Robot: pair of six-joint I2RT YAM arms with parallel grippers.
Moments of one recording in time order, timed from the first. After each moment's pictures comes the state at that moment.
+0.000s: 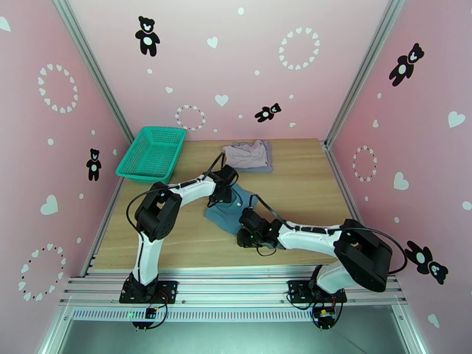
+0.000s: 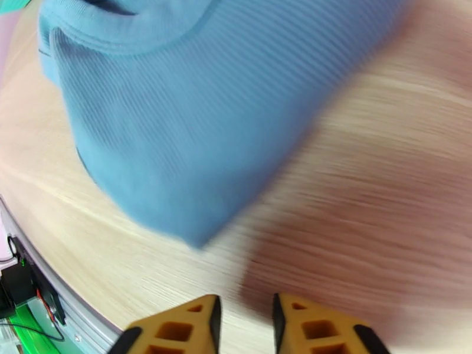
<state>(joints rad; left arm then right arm) -0.64 2.09 1.53 -0.69 -0.17 -0.54 0.95 1.45 0.68 -0.33 -0.01 0.84</state>
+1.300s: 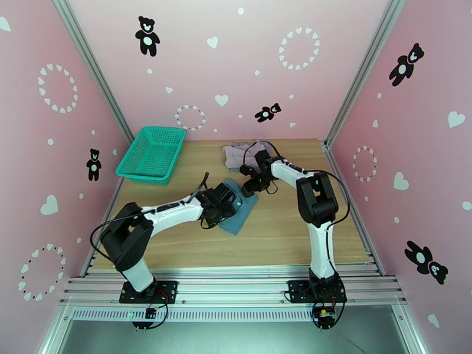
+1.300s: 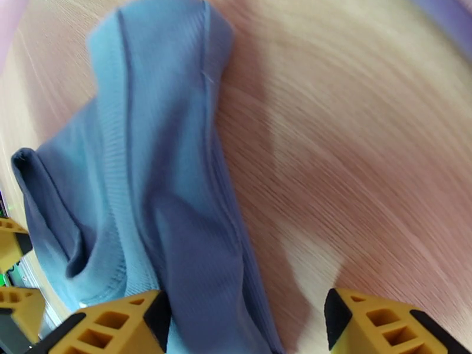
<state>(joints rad) -0.78 1.77 1.08 -0.53 -0.02 -1.24 0.37 2.18 1.63 -0.81 -0.44 -0.25</state>
